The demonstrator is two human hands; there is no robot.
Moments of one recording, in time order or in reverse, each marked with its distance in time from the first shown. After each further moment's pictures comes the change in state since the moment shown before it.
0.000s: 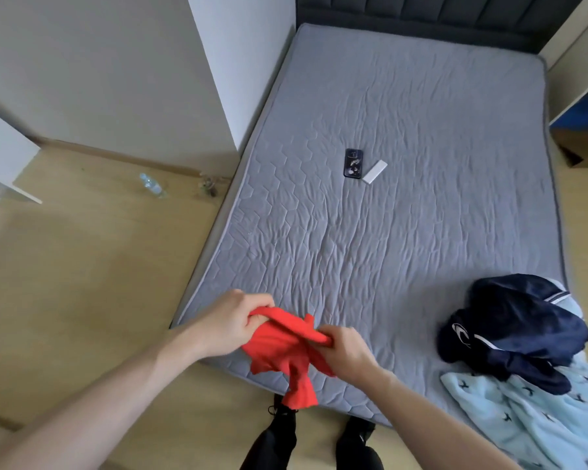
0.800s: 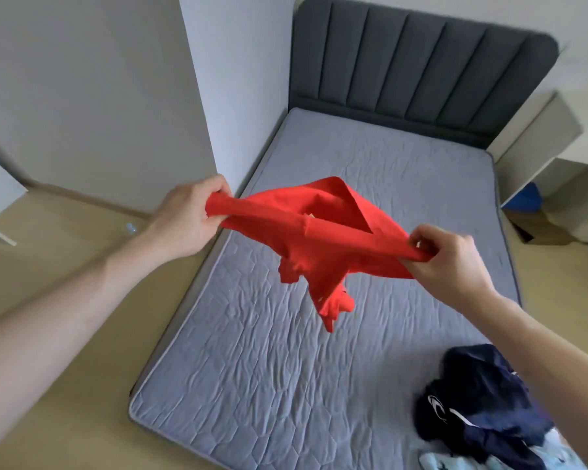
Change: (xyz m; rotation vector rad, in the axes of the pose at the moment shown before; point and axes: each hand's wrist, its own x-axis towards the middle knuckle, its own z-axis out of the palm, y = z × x) left_hand 0.087 0.061 -0.213 0.154 0.632 0.012; right_hand -0.008 -0.093 -0.303 -0.253 0.743 -0.339
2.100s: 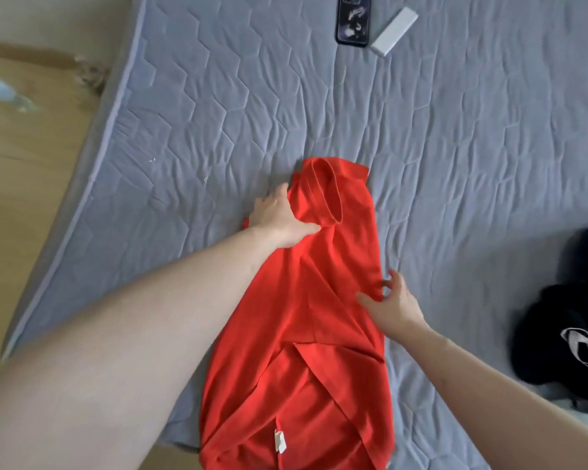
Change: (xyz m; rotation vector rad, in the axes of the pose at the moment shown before) left_hand -0.091 -0.213 0.644 0.024 -0.673 -0.618; right_hand -0.216 0.321 0.507 0.115 -0.611 1.052
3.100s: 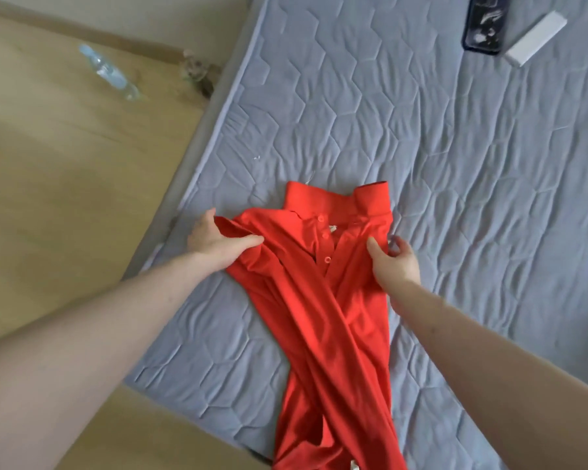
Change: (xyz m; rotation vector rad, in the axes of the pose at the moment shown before) left_hand -0.024 -0.248 -0.101 -0.303 0.226 -0.505; right_hand 0.046 -0.164 0.126 0.436 0.063 -0.062
